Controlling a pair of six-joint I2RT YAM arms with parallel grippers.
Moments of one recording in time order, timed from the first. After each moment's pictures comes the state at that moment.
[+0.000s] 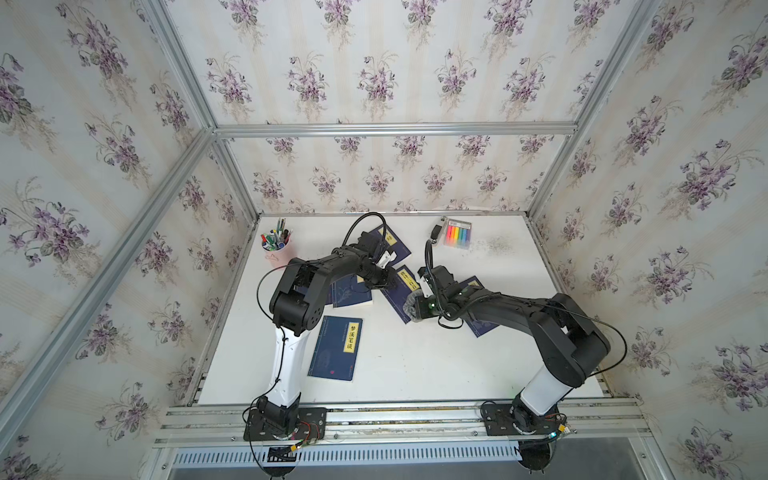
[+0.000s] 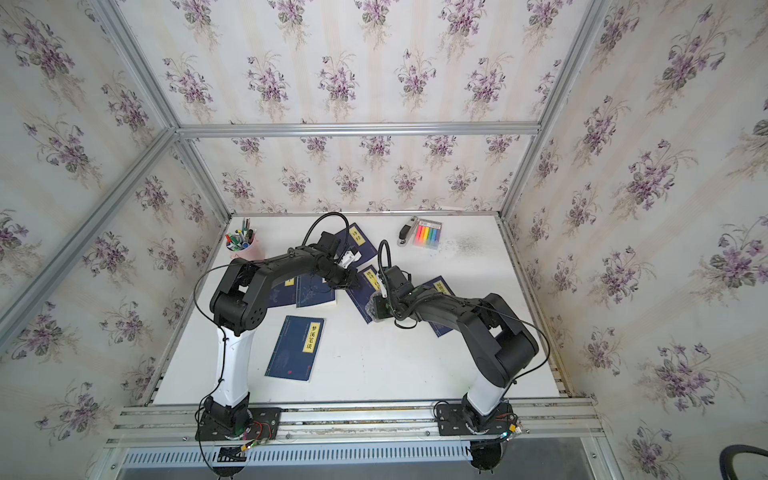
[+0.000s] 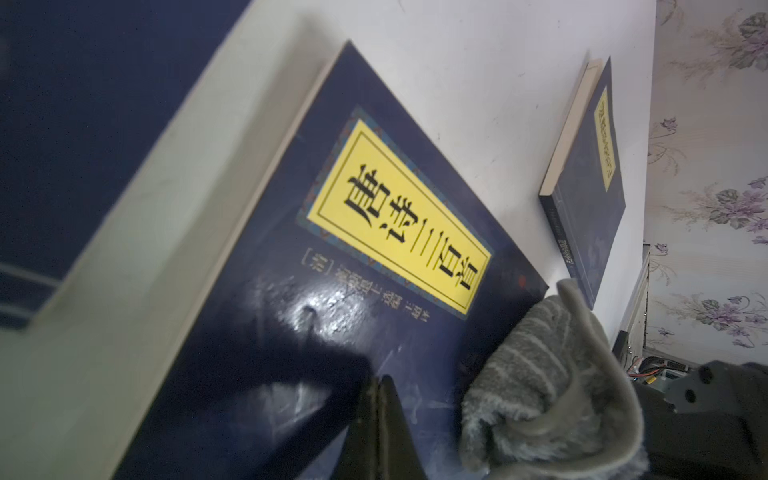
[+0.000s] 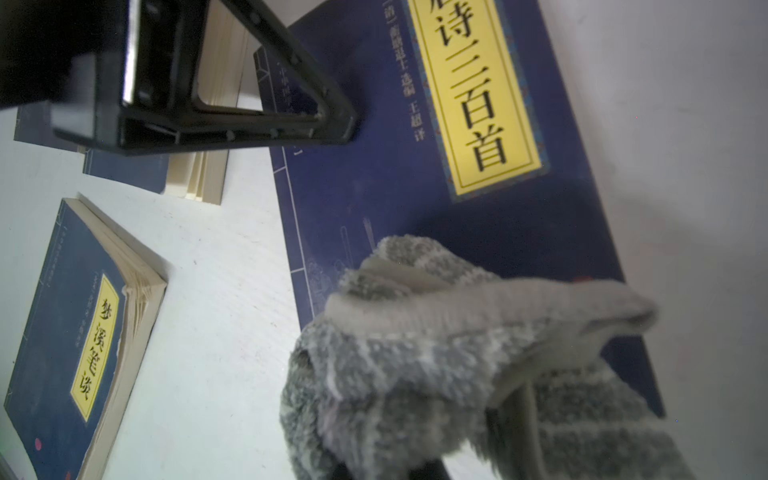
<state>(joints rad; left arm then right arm) -0.39 2.21 1.54 -0.53 0.62 -0.21 0.67 1.71 0.91 -0.19 -0.17 0.42</state>
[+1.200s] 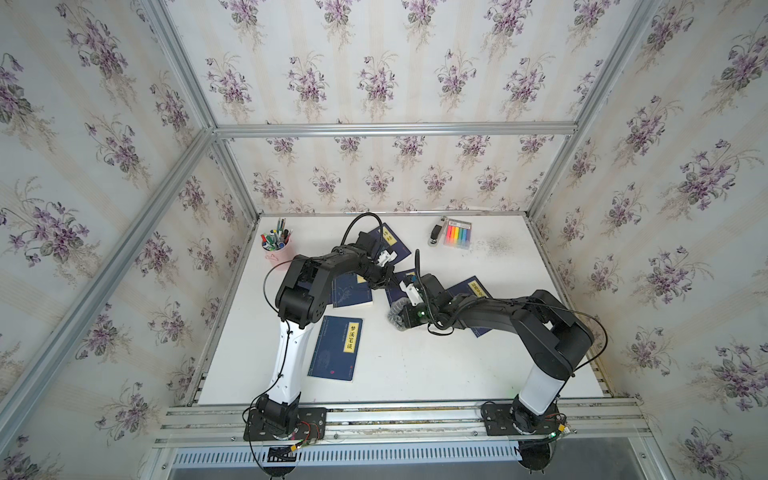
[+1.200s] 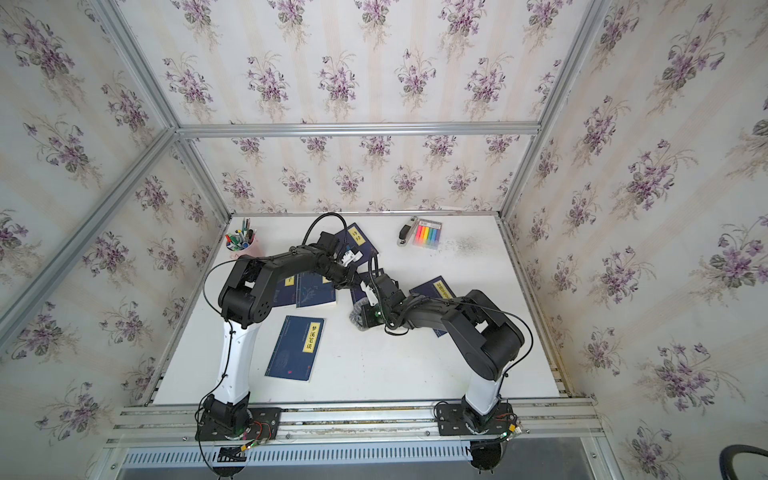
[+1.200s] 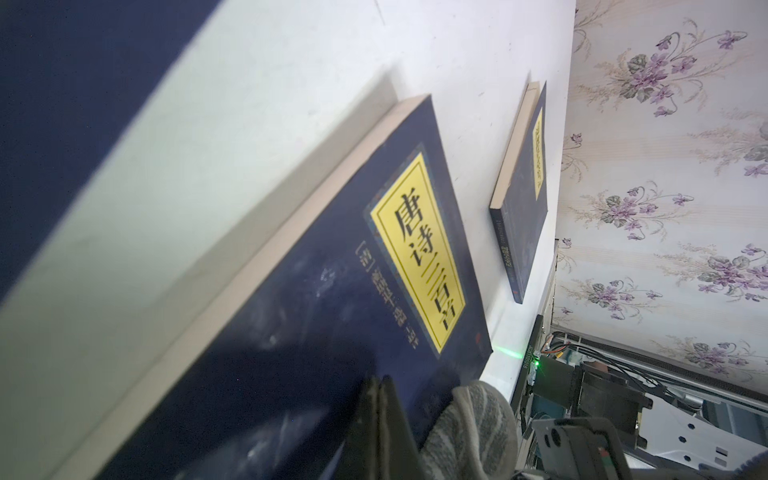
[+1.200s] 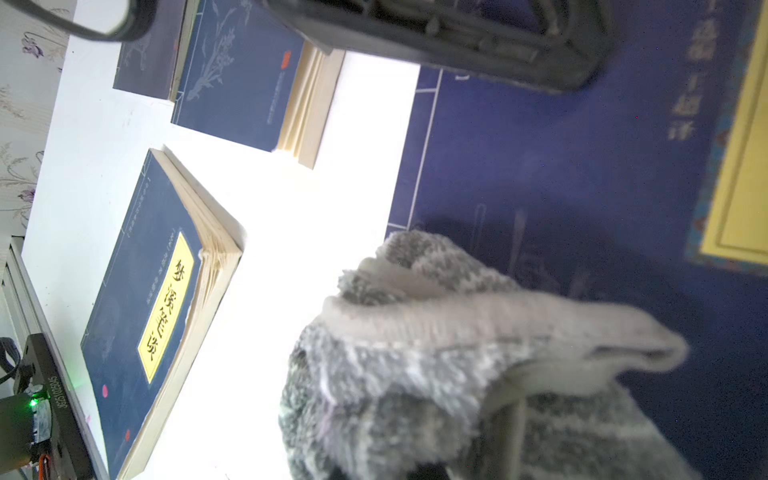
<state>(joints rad) -0.36 2.32 1.60 -0.52 0.83 -0.26 0.75 1.79 0.88 -0.04 -0.29 0.44</state>
